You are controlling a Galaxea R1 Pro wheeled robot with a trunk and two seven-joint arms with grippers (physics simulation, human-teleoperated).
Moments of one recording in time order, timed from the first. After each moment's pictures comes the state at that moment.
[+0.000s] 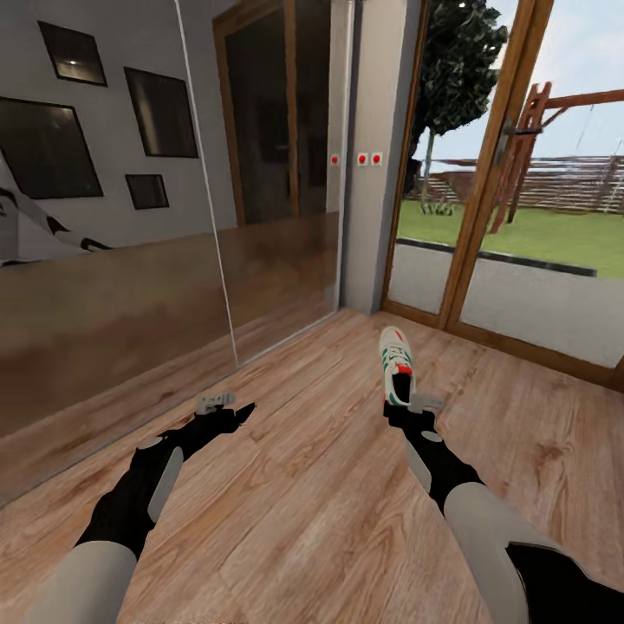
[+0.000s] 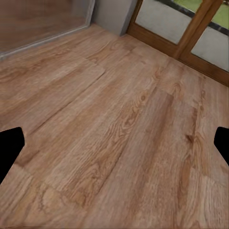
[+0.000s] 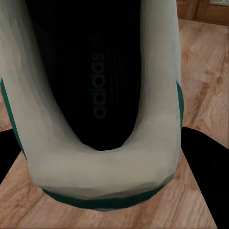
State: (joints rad) left arm -0.60 0.04 0.07 -0.97 0.17 0.30 -0.42; right arm -0.86 0.05 -0.13 -0.38 0.02 -0.07 -0.13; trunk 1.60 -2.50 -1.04
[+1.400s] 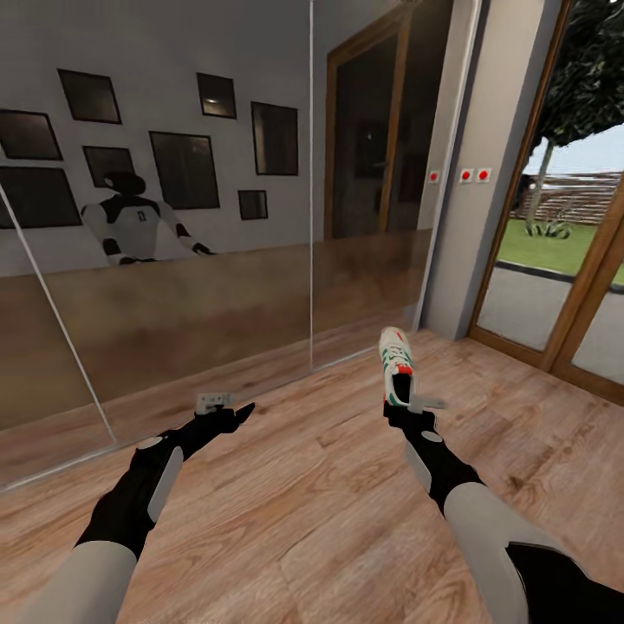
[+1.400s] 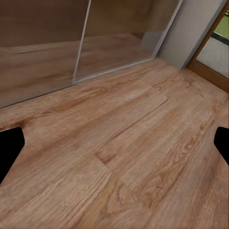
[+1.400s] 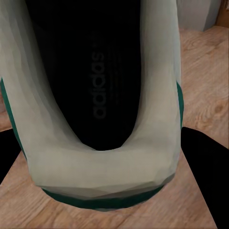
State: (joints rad) left arm -0.60 0.04 0.07 -0.97 0.17 0.30 -0.42; right arm -0.86 0.05 -0.14 -0.38 0.01 -0.08 -0.13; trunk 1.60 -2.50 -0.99
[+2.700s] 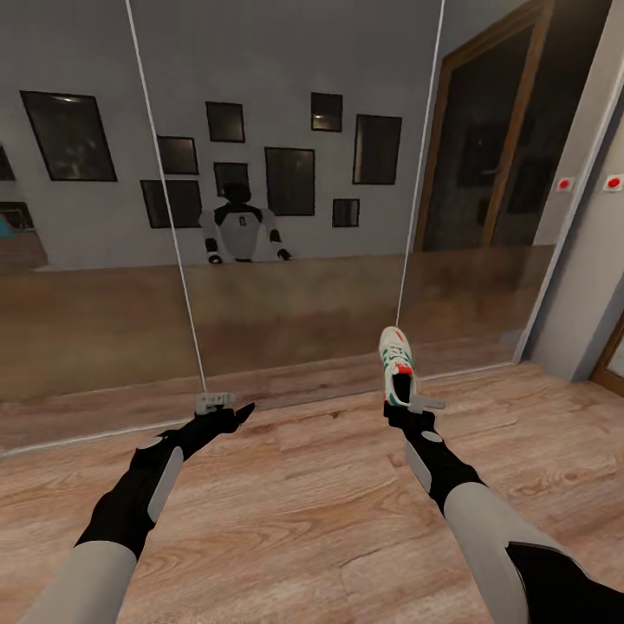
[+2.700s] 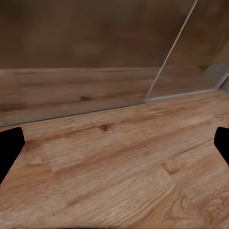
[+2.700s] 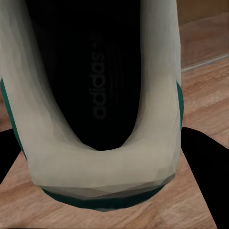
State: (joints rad) left arm -0.60 0.04 0.07 -0.97 0.17 0.30 -0.42; right arm -0.86 0.05 -0.14 -0.38 0.01 -0.07 -0.13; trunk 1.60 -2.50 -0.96
